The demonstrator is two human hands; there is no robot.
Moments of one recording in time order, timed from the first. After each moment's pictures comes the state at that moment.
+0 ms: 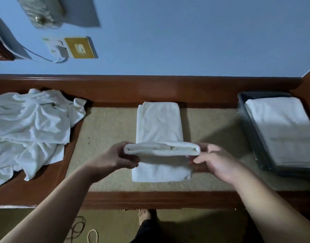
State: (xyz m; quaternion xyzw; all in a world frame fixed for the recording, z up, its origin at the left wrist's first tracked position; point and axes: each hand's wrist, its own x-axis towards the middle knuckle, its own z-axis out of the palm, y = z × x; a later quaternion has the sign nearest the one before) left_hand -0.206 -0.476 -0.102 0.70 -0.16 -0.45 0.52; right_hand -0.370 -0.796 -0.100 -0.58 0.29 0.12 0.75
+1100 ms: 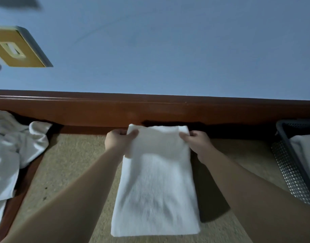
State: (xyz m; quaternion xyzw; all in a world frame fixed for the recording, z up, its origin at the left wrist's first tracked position) left_hand 0.052 -0.671 -0.268 0.83 0.14 -0.19 0.50; right_hand -0.061 -0.923 -0.274 -0.70 0.41 0.03 0.58
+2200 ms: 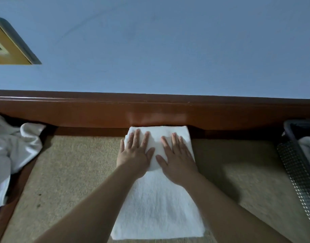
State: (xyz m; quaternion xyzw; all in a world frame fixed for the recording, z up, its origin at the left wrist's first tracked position) left_hand 0.019 -0.695 -0.312 0.94 -0.26 -0.20 0.01; right_hand -0.077 -0.853 -0.319 -0.97 0.13 0.15 0.11
